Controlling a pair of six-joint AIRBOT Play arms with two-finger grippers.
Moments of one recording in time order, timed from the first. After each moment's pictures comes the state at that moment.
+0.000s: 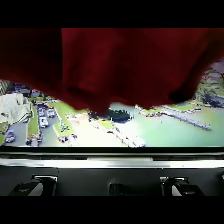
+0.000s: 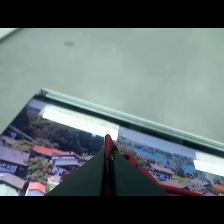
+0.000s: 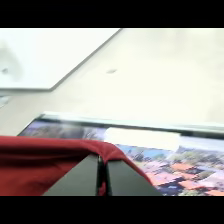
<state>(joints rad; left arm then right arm) 0.12 -0.86 2.04 1.64 -1.31 -1.81 -0.05 -0.84 1.98 -1.10 1.20 1.57</state>
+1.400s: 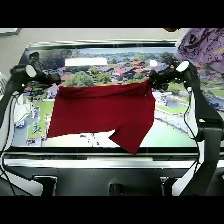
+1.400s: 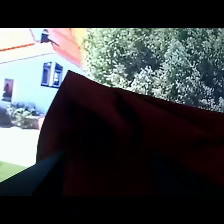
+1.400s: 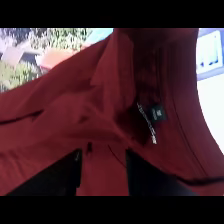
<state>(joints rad) 0.04 -1.78 1.77 1.51 -1.04 -1.79 -0.08 -2.01 1.99 -1.00 1.23 1.72</state>
